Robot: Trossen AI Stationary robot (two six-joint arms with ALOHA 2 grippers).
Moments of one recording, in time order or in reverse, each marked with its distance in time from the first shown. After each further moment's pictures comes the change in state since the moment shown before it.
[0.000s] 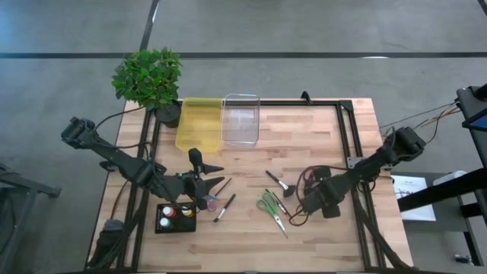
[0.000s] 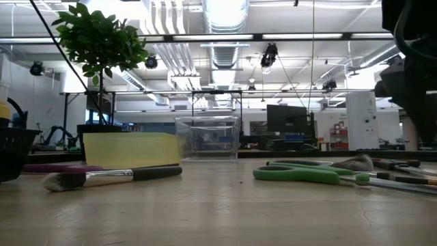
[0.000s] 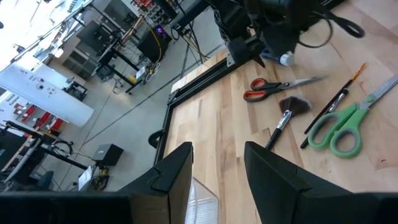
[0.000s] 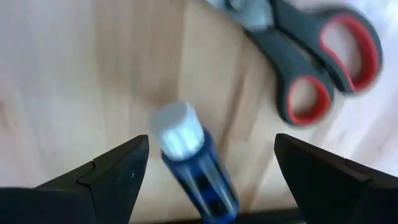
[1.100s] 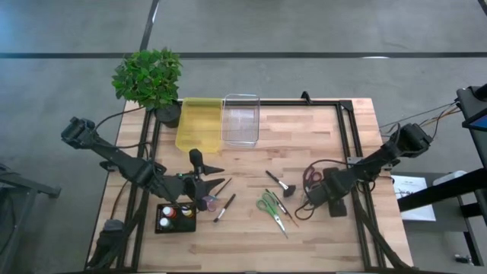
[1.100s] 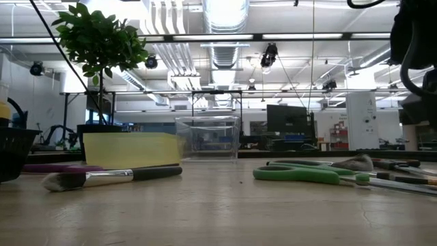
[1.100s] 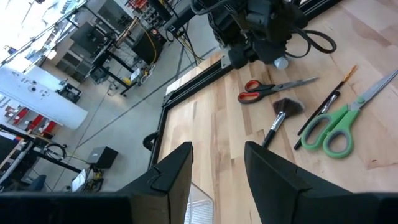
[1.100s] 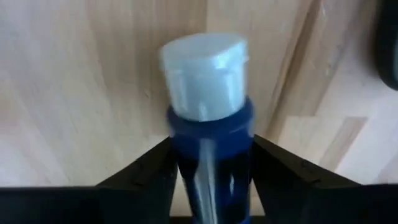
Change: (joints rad) left arm 0.000 0.000 0.000 -0.002 0.026 -0.003; right arm -0.041 -0.085 -0.209 0.160 -0.194 0.030
